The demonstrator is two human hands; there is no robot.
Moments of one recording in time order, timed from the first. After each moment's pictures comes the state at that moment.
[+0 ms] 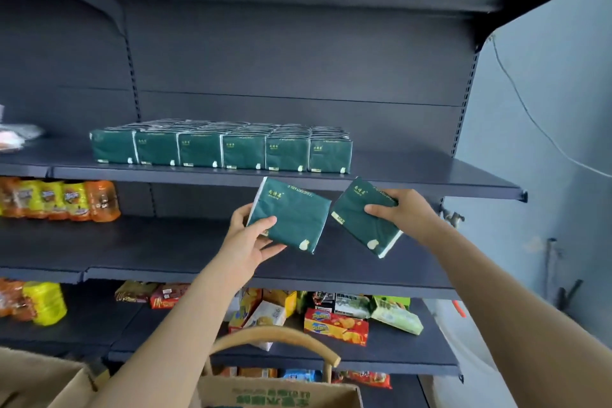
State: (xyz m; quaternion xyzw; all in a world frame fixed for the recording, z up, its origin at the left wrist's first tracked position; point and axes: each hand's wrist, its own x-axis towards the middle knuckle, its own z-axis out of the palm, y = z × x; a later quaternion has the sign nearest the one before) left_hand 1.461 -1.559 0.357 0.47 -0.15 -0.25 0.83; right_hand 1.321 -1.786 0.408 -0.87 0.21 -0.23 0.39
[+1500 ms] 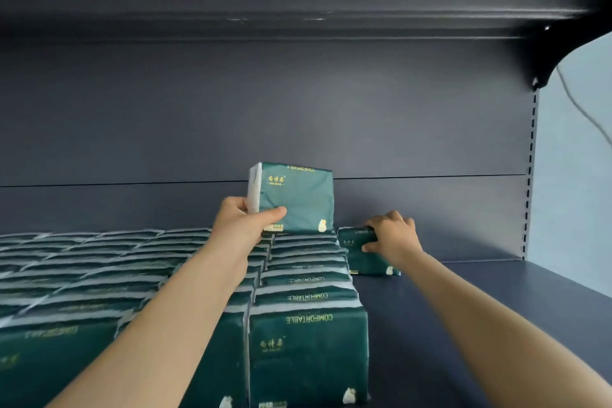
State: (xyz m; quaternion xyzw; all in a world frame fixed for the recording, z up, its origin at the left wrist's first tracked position) left_hand 1.755 -1.875 0.497 0.64 -0.24 -0.03 0.73; right_hand 1.688 -2.135 0.447 -0.93 0.28 -0.23 -0.04
